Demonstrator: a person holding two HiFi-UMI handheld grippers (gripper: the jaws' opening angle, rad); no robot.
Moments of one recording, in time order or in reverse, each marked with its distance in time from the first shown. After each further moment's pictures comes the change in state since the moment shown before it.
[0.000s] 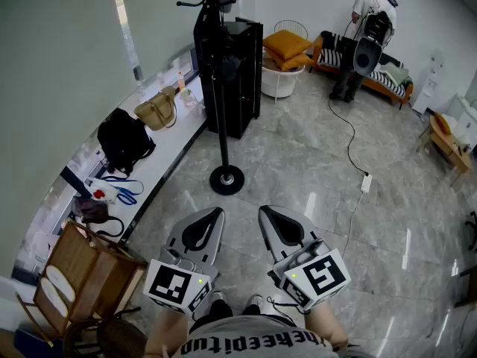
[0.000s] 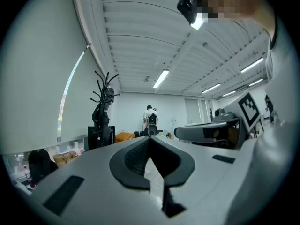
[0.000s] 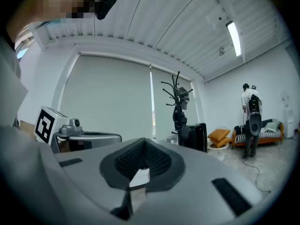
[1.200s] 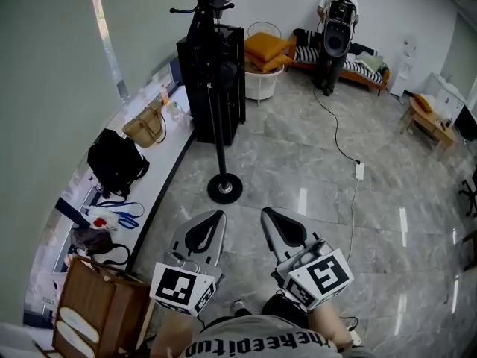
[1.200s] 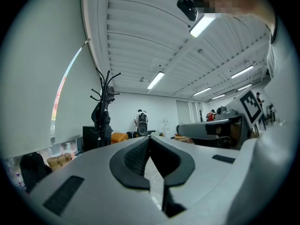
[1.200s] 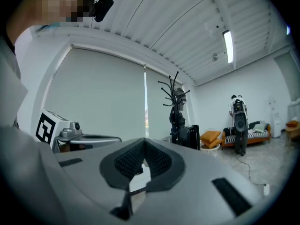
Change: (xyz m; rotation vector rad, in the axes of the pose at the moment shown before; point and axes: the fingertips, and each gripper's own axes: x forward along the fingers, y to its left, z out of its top) left arm -0.026 0.100 -0.012 0.001 -0.008 -0.119; right arm 0.077 0.057 -0.005 0.008 -0.028 -0.144
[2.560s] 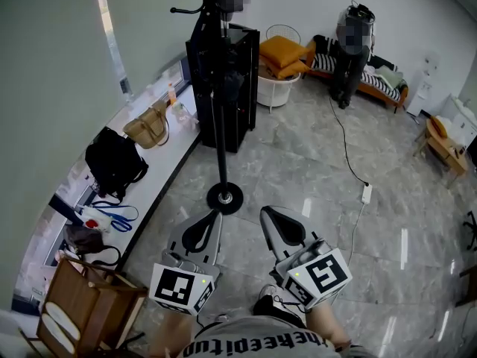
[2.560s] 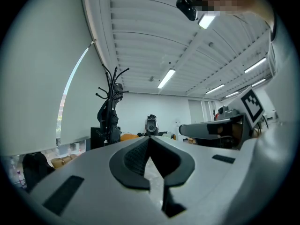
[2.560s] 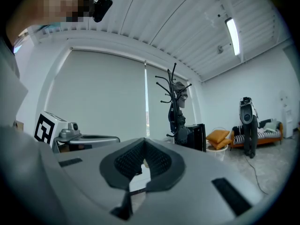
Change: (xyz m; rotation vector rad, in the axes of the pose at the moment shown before) left arm 0.109 0.040 -0.005 -0.008 -0.011 0.143; right arm 0.074 -0.105 0.001 -0.003 0.023 0.098
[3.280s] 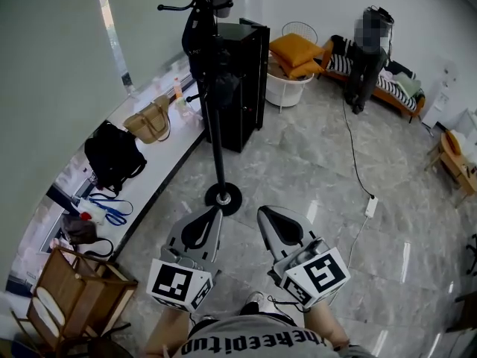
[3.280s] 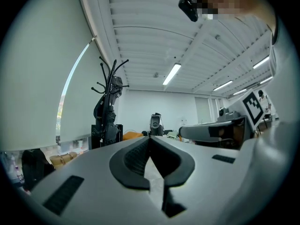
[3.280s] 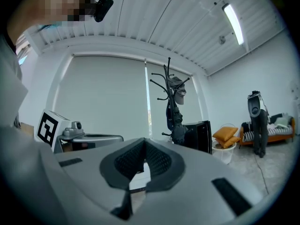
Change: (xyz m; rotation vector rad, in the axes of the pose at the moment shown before) left arm 0.094 -0.026 -0.010 -0.014 0.028 0.079; right arm 0.013 -0.096 -0.007 0.019 0.018 0.120
